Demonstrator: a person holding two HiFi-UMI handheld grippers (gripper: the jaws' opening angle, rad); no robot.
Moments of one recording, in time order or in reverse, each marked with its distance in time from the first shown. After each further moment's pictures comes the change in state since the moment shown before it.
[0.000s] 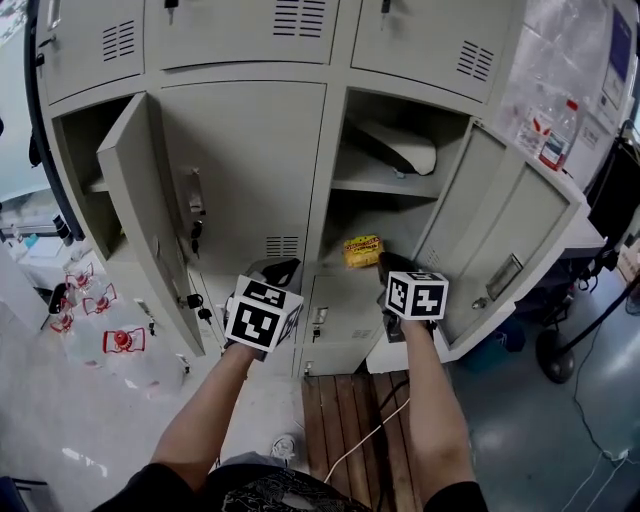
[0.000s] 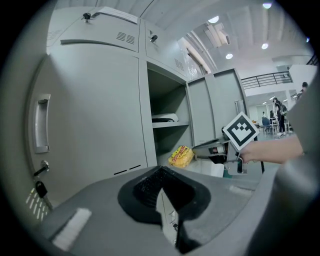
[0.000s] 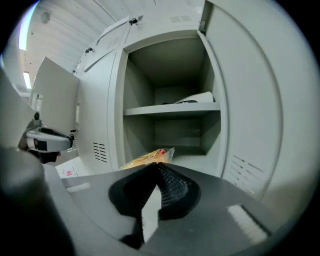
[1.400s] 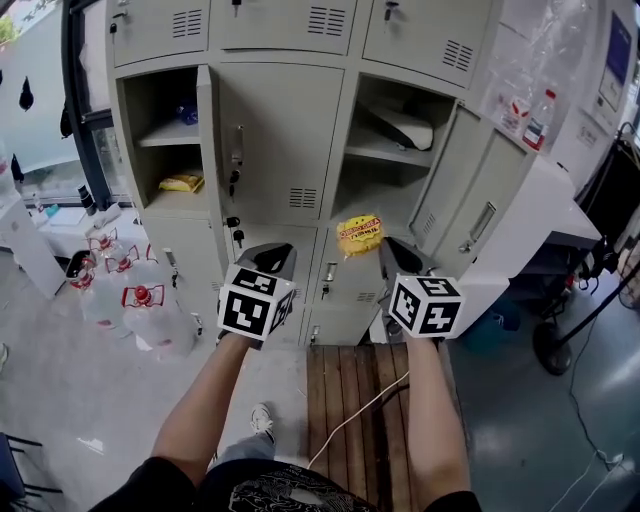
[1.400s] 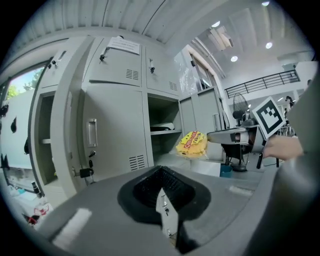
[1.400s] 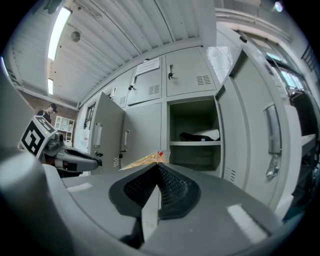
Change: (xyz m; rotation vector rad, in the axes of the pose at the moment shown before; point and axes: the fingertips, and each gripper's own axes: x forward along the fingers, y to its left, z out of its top) left arm -0.153 -0.058 -0.020 -0.049 -0.043 0.098; right arm -0.189 0.116 0.019 -0.063 -0.222 0.113
